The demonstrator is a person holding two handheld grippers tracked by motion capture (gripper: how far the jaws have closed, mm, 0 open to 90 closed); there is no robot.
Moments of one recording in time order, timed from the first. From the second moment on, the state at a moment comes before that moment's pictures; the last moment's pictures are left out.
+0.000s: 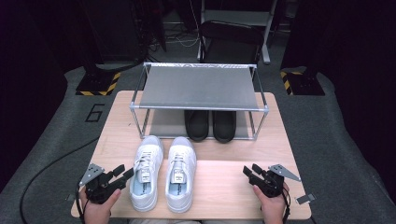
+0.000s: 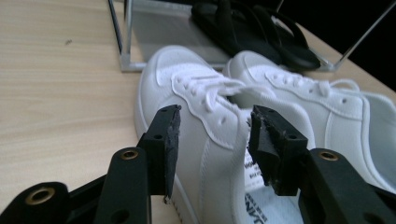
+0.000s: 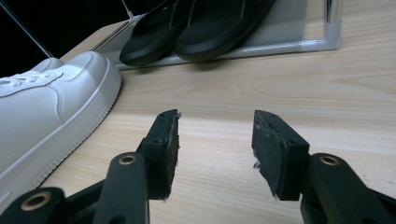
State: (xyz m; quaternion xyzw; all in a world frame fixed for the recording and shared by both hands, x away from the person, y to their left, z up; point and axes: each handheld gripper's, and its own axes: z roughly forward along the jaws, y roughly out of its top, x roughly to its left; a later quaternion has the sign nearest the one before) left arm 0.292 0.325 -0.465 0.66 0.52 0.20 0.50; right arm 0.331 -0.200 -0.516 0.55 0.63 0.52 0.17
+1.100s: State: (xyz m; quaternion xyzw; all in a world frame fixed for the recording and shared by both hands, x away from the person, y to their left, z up) left arm 0.302 0.307 -0.496 0.69 0.56 0.16 0.43; right arm 0.333 -0.203 -0.521 0.57 0.62 0.53 0.15
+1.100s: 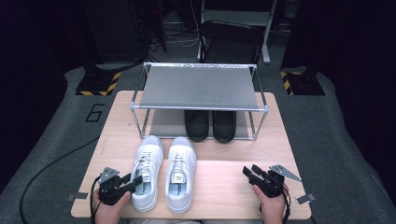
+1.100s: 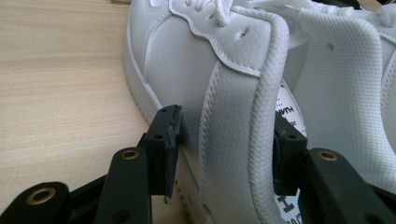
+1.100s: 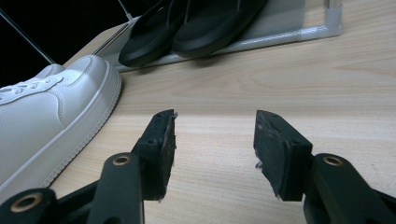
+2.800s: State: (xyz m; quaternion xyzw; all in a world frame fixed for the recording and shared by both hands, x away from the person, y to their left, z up) left arm 0.304 0.307 -0.487 0.70 0.58 0.19 0.37; right arm 0.335 -0.206 -0.528 0.59 0.60 0.53 0.13
